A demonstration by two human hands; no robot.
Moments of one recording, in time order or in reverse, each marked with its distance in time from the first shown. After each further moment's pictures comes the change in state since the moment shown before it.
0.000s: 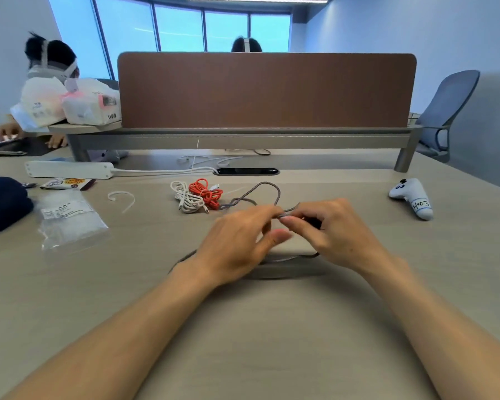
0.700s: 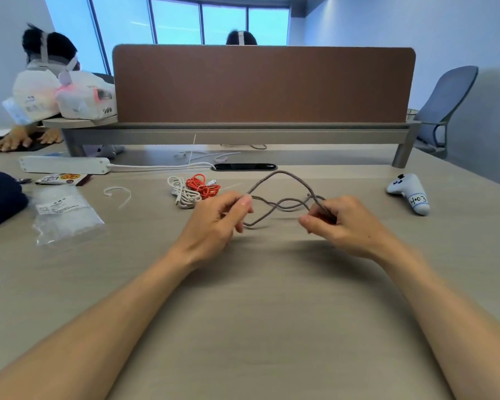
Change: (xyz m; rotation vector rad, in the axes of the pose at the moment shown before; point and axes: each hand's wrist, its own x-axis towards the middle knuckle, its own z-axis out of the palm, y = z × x) left_hand -0.006 -0.022 -0.014 -0.490 0.037 -0.398; right_hand -0.010 0.029 -0.014 0.055 -0.163 0.220
